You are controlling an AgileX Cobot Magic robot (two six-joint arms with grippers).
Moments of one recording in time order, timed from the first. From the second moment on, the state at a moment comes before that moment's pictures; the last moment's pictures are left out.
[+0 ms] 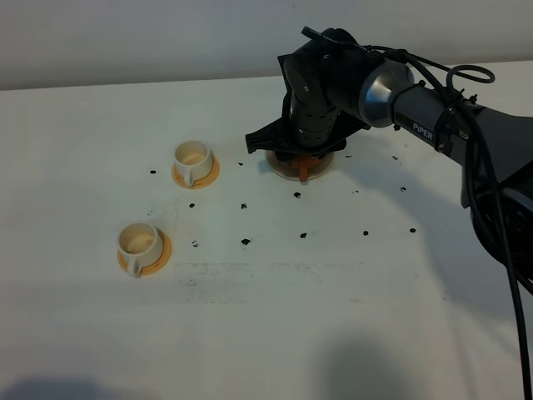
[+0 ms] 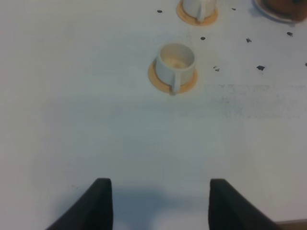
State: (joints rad) left arm 0.10 0.00 -0.45 -0.20 1.07 0.17; right arm 0.47 2.38 -2.04 -0.12 0.99 0.32
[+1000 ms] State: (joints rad) left arm 0.10 0.00 -0.45 -0.20 1.07 0.17; right arm 0.47 2.40 -2.05 -0.11 1.01 0.22
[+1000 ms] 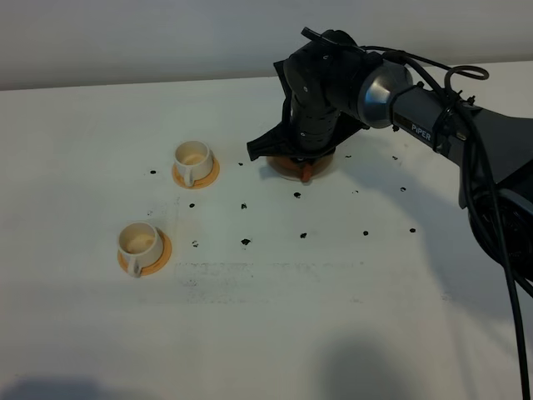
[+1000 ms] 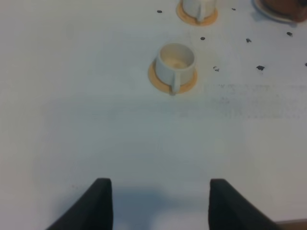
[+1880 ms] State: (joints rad) left arm 0.10 0.00 -0.45 -0.20 1.07 0.17; right arm 0.47 2.39 -2.05 -0.13 0.98 0.20
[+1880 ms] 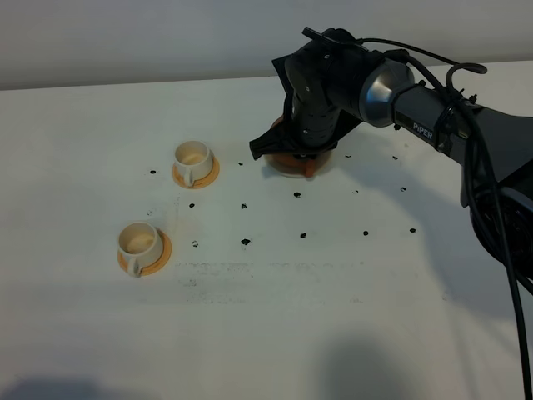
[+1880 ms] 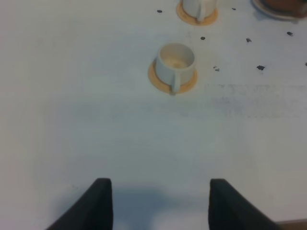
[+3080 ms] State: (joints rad) left arm 0.10 0.00 -0.45 -0.20 1.07 0.17; right arm 0.65 2.31 -2.04 -0.35 0.93 0.11
